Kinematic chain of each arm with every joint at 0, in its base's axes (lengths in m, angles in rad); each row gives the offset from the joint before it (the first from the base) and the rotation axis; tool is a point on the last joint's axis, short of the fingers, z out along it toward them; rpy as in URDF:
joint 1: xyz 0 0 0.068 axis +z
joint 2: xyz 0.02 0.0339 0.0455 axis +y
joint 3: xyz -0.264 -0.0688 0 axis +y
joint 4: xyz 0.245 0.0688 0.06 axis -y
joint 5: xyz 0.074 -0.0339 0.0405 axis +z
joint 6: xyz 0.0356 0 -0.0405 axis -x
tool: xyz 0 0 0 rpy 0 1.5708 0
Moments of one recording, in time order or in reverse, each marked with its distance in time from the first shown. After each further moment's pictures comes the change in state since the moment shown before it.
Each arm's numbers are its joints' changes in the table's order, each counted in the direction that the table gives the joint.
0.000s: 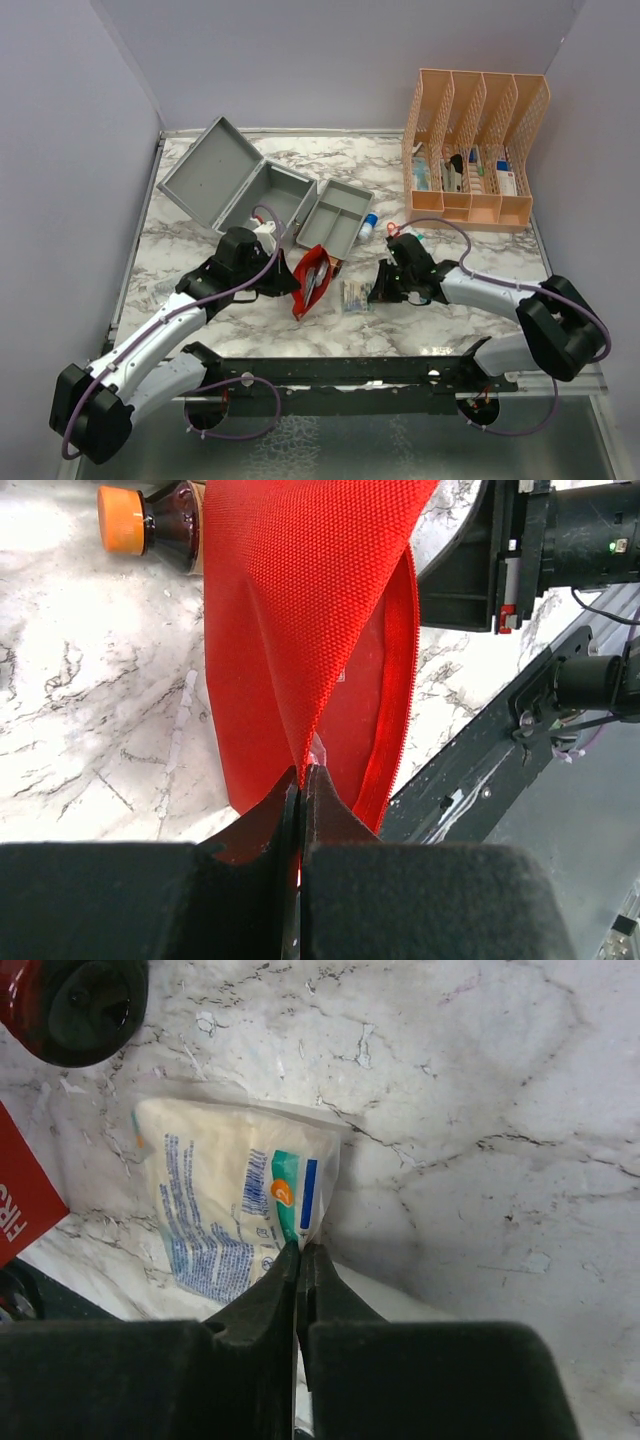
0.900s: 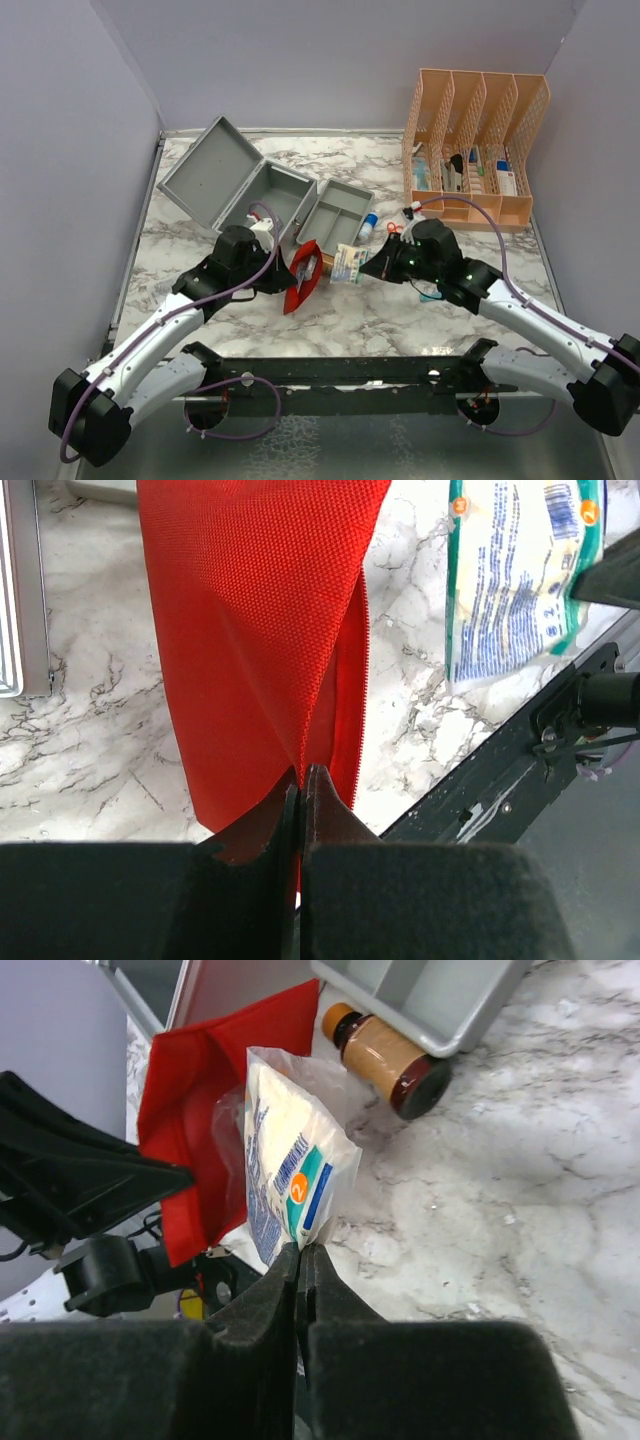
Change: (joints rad) left arm 0.000 -0.028 -0.029 -0.042 0.068 -0.031; right arm 0.047 -0.393 -0.119 -0.091 -0.032 -0.133
